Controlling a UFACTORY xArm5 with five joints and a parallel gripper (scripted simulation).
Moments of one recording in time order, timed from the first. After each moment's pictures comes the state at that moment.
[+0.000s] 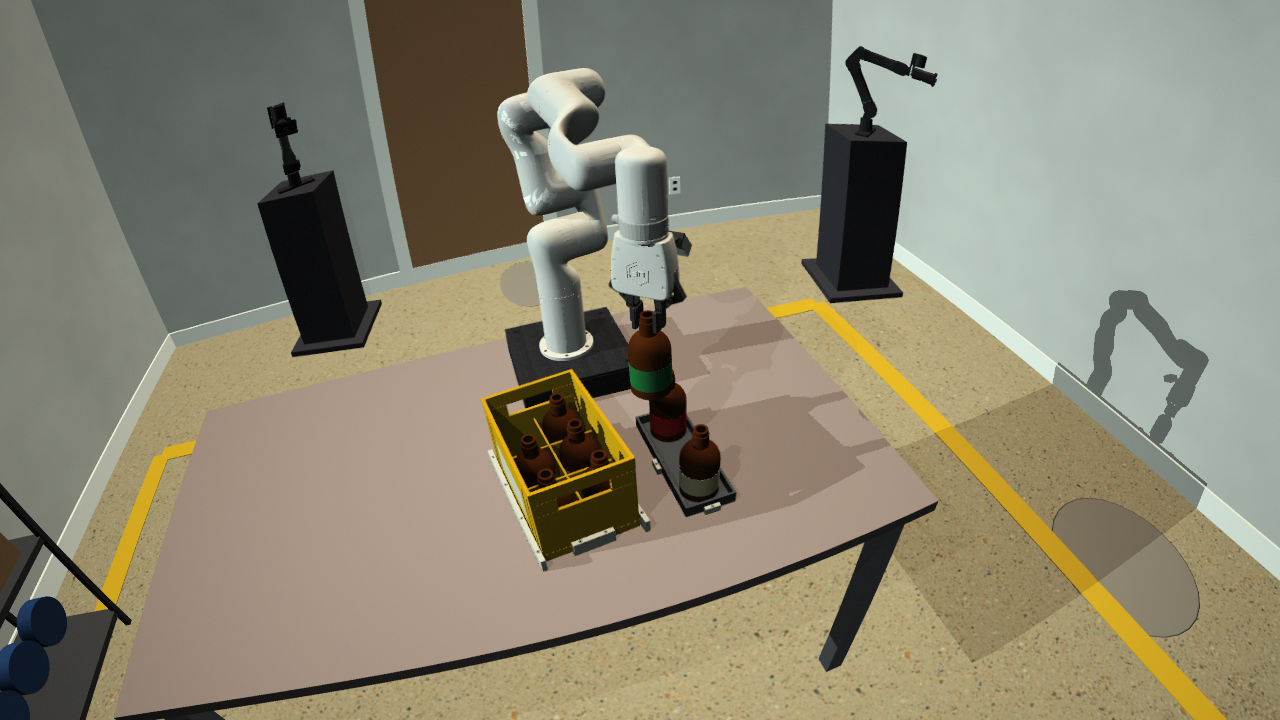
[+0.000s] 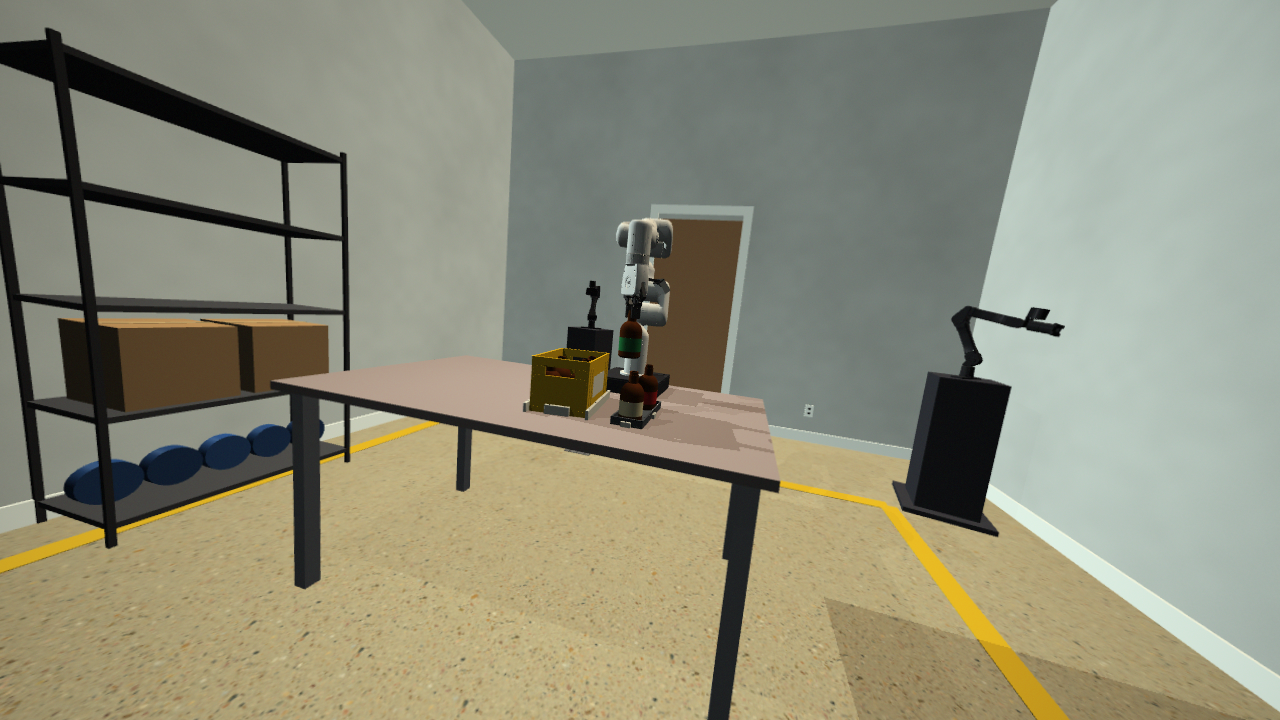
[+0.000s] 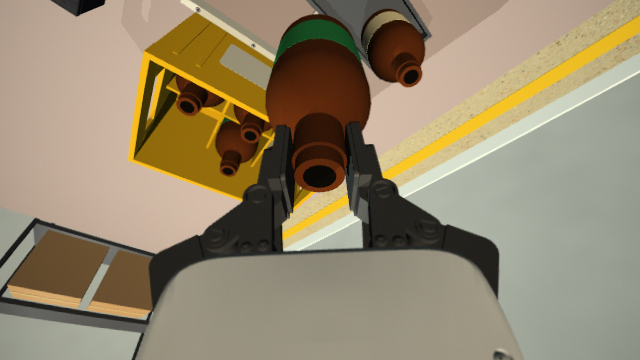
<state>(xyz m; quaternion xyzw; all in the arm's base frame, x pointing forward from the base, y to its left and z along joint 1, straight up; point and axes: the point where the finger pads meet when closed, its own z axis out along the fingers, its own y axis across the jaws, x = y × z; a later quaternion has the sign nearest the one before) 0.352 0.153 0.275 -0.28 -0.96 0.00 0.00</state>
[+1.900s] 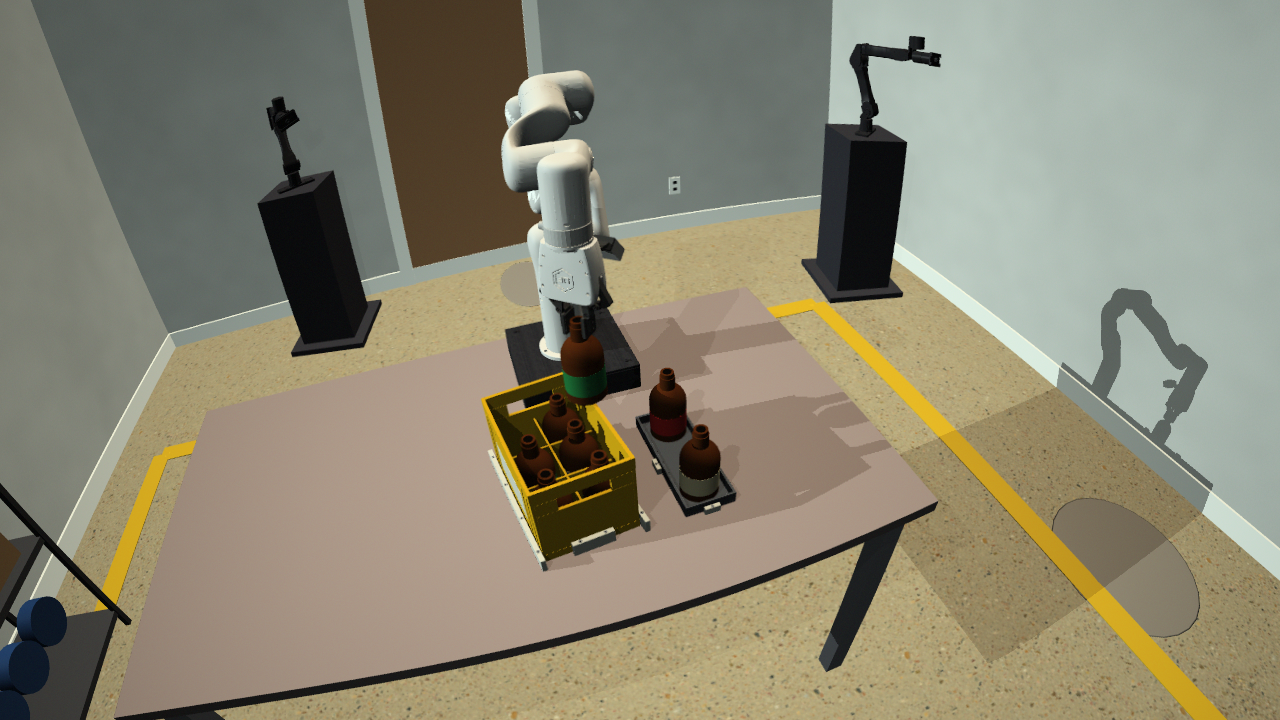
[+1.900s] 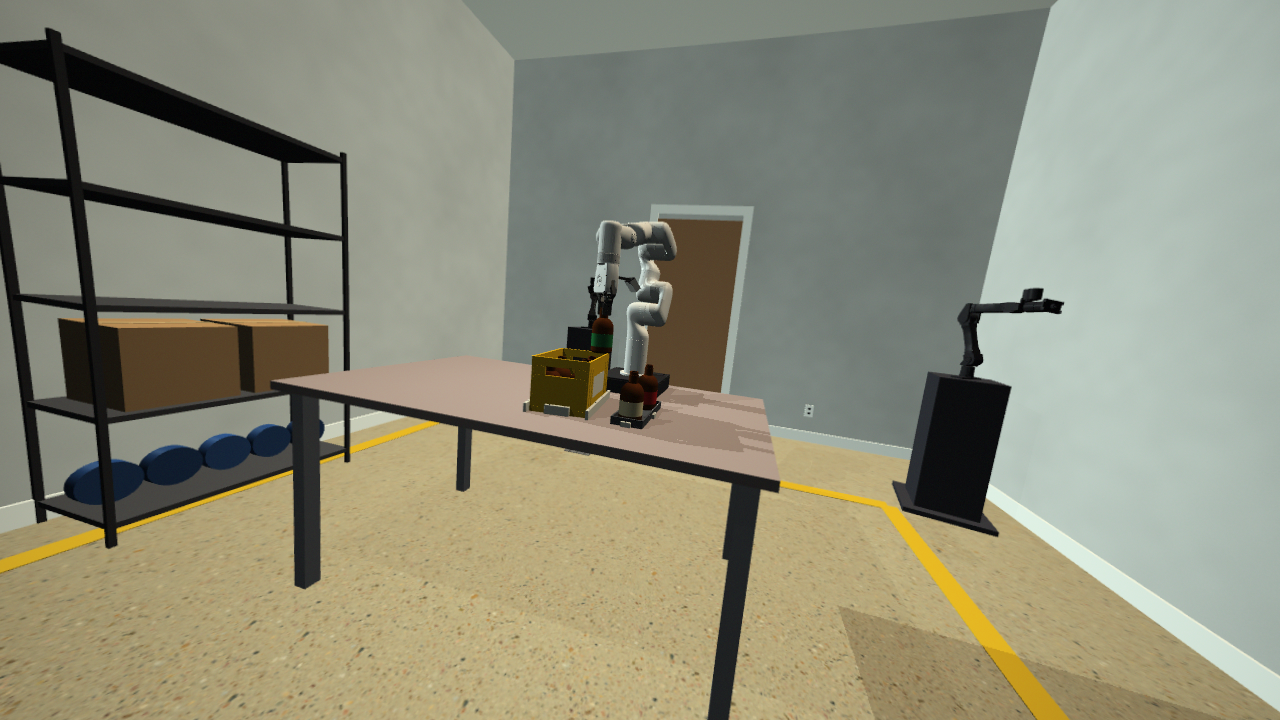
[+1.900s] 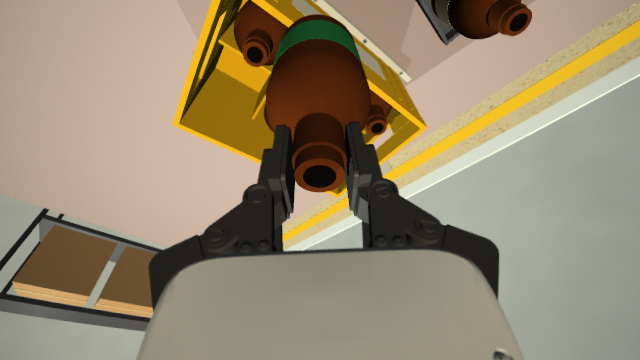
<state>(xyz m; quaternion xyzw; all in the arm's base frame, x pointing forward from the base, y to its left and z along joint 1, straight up) 0.346 0.039 0.276 -0.28 -0.96 0.00 0.00</state>
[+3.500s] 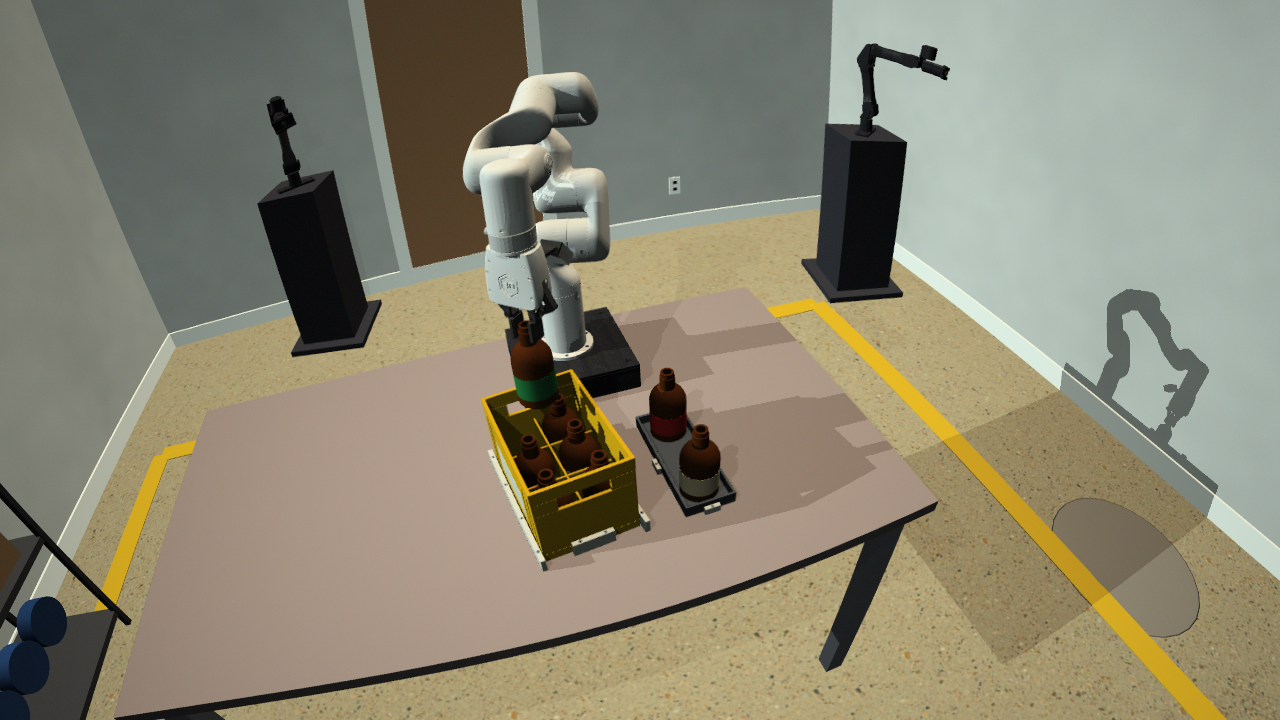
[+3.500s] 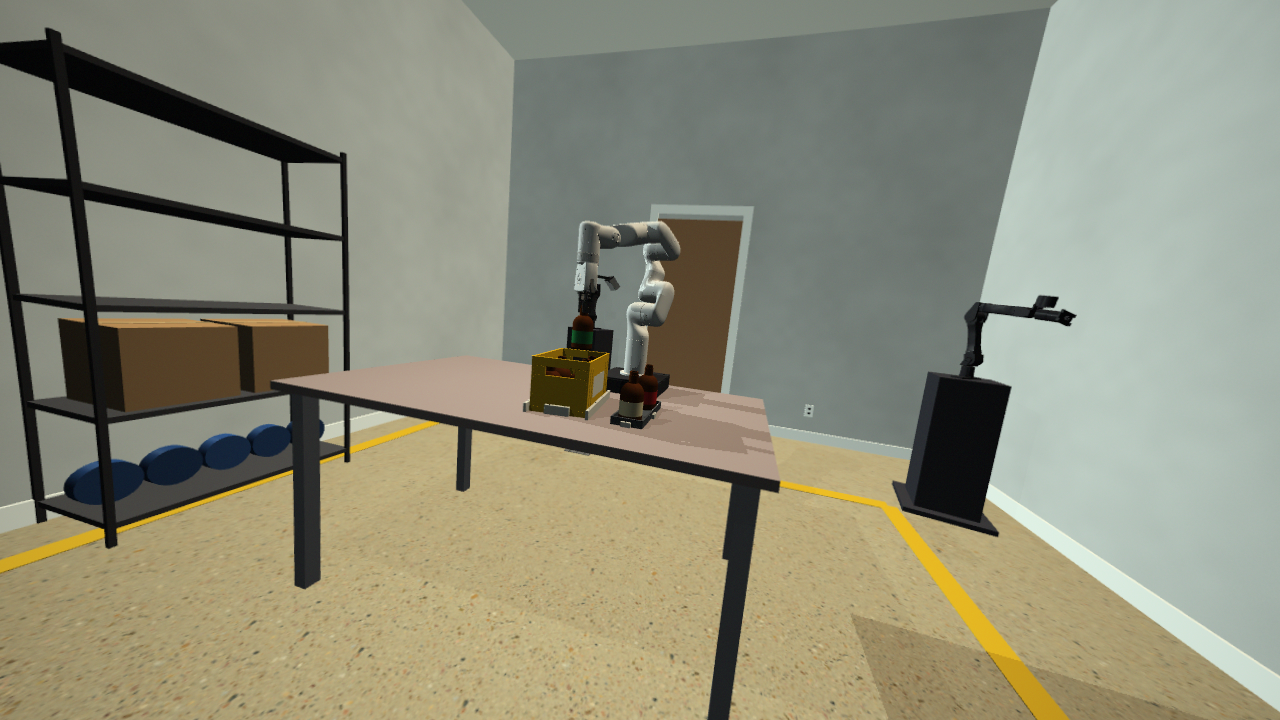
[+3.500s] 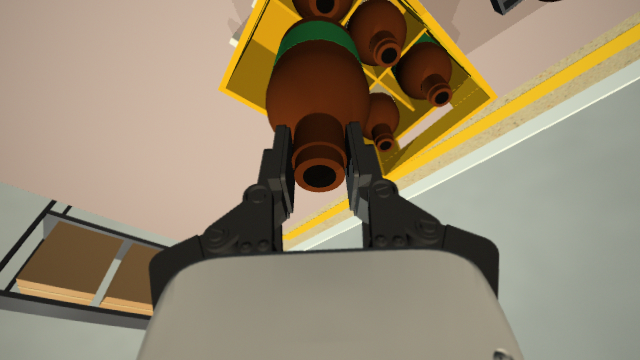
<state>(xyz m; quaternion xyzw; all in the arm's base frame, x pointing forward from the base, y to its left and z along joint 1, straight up) 0.342 -0.047 0.276 -0.28 -0.96 0.00 0.00</state>
